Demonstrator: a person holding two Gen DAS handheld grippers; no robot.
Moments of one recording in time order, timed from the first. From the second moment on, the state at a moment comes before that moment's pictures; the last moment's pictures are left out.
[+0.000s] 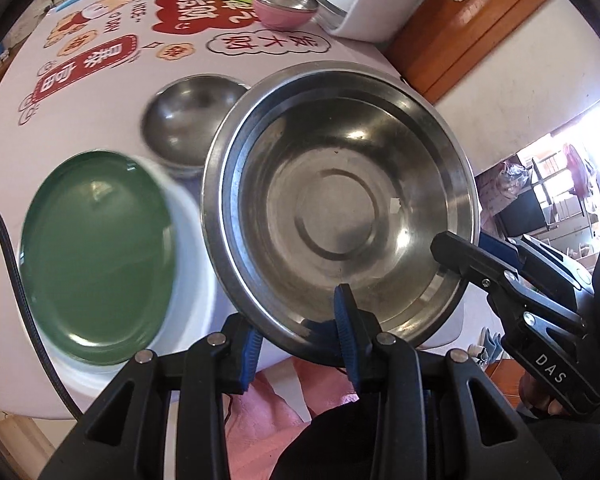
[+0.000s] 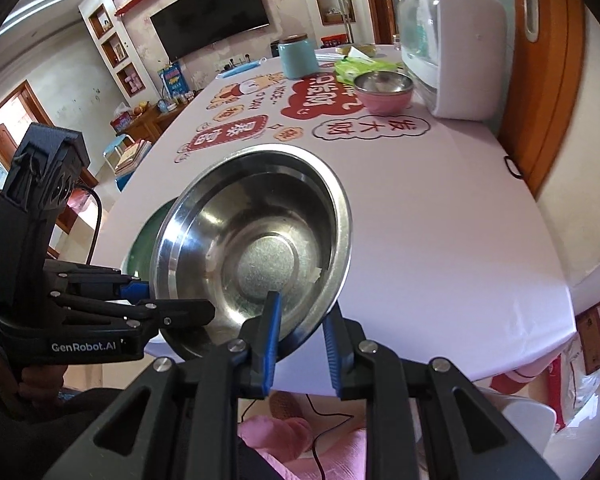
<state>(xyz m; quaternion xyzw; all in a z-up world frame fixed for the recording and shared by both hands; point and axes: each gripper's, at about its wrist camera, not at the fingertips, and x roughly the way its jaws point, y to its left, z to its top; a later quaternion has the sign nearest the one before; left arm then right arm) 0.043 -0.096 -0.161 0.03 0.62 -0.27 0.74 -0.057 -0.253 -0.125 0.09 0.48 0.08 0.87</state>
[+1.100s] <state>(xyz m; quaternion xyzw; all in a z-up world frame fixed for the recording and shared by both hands) 0.063 -0.170 -0.231 -0.03 0.69 -0.14 0.71 0.031 -0.323 -0.209 -0.02 0.61 0.19 0.77</state>
